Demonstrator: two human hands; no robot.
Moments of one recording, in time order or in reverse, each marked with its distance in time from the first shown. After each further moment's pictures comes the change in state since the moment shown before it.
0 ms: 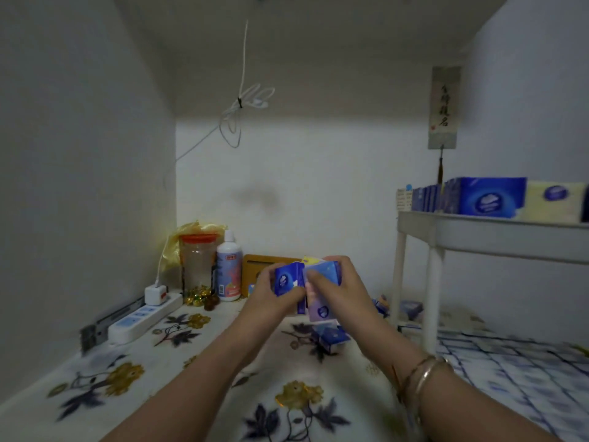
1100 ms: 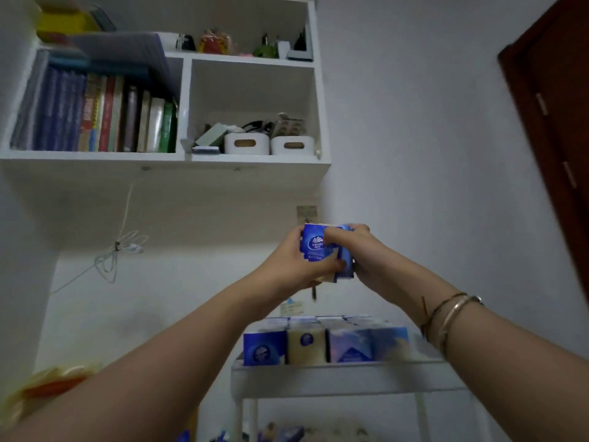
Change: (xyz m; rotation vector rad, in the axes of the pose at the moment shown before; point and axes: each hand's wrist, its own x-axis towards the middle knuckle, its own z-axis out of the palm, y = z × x) left_hand -0.019 0.278 0.217 0.075 -0.485 0.445; right_hand 0.007 -0.243 -0.260 0.027 0.115 -0.122
